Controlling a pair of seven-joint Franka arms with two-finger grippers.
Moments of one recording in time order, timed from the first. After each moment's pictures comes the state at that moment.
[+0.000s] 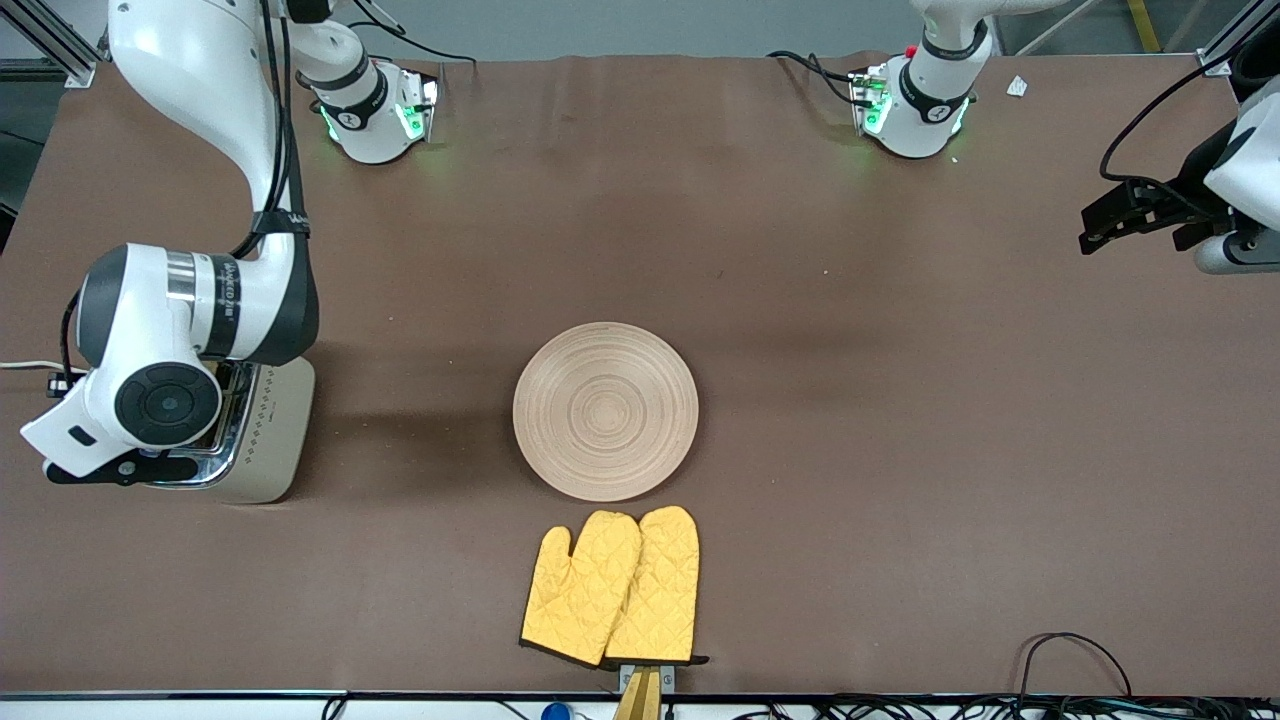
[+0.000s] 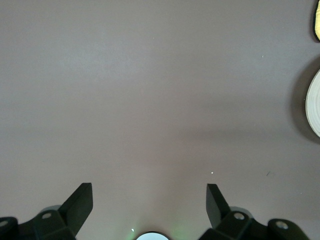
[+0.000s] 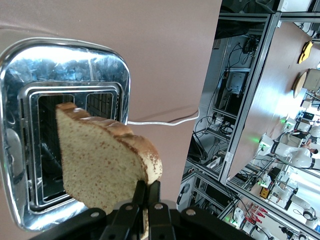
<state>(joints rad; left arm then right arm) 0.06 0.00 -0.15 -1.52 0.02 1.46 -0.09 0.61 0.61 -0.67 -1.36 -0.43 1.55 0.01</state>
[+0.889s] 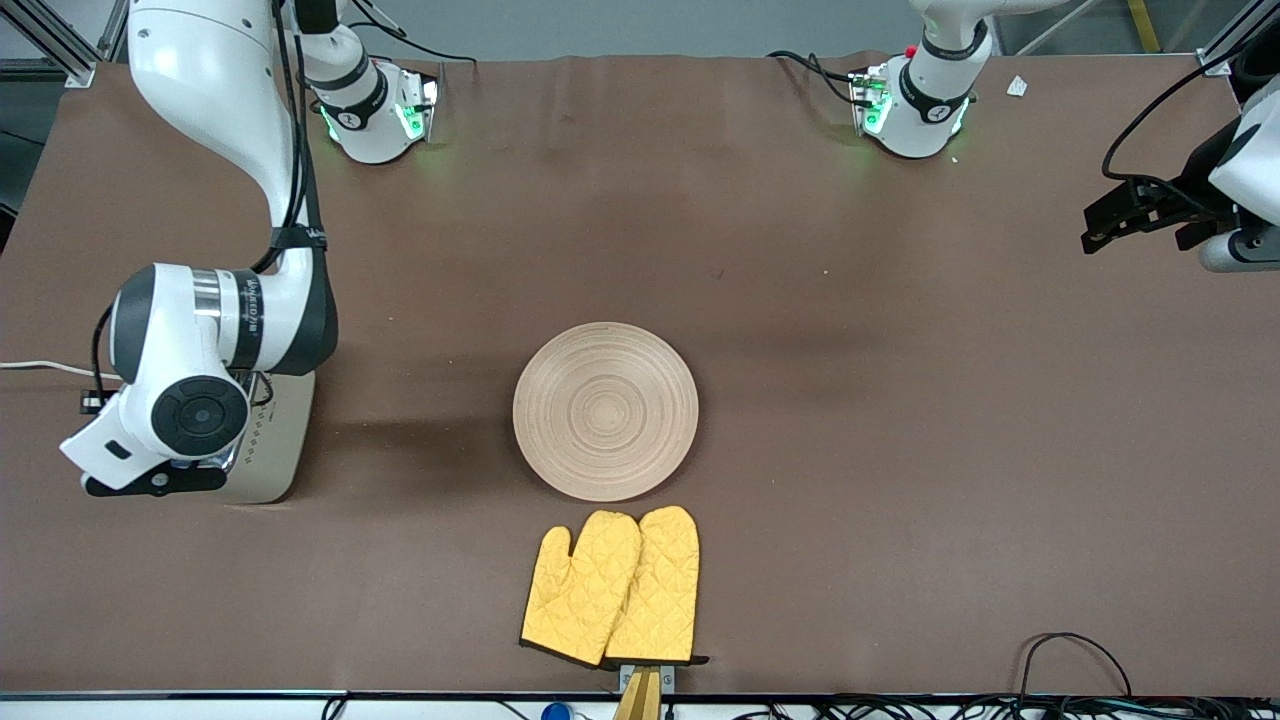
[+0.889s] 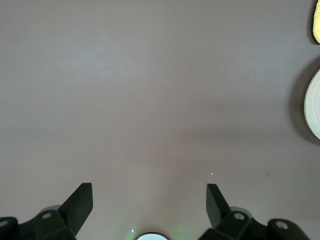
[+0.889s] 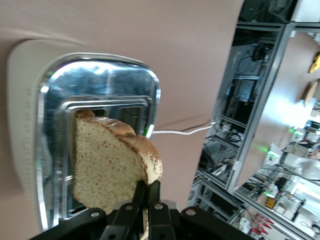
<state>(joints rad) 0.06 0.00 -0.15 -1.51 0.01 1.46 -0.09 0.61 0.65 -0.64 -1.37 -0.37 1.59 0.03</state>
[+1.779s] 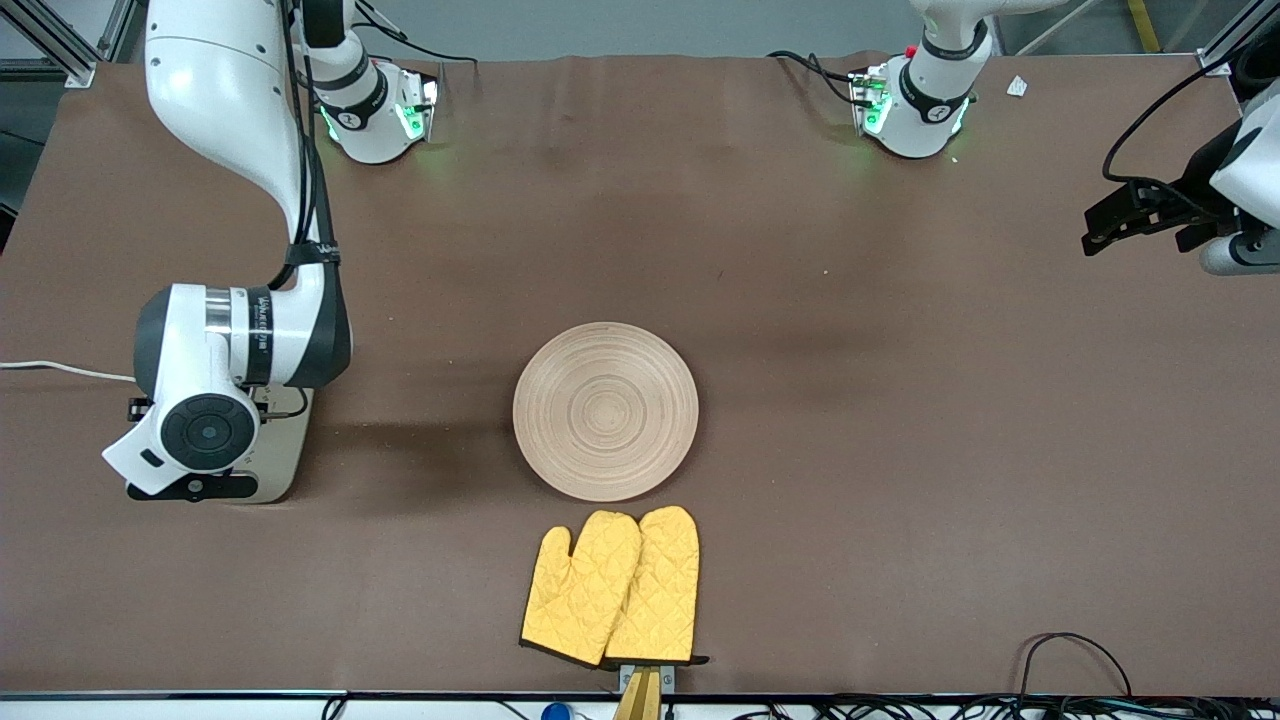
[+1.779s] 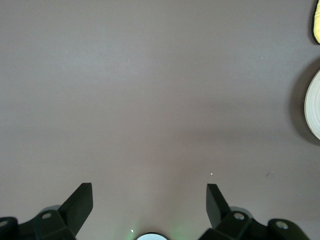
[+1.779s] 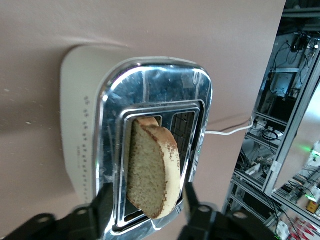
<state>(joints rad) 0.06 0.01 -0.15 -1.51 0.01 1.46 -0.09 0.61 0.68 -0.64 -1.35 -0.23 1.60 0.05</state>
